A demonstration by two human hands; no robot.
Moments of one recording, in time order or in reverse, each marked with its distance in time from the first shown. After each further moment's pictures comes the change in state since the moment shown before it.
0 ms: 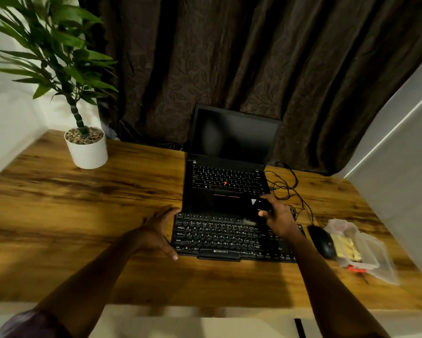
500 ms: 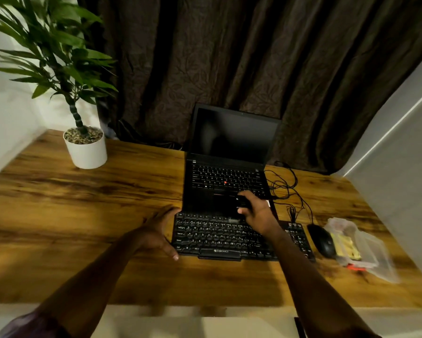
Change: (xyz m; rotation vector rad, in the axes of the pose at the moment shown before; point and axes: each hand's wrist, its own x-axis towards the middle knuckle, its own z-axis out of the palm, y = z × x) left_hand 0.003 -0.004 0.004 -0.044 0.010 0.039; right_hand 0.007 -0.042 0.033 0.071 -0.096 -0.070
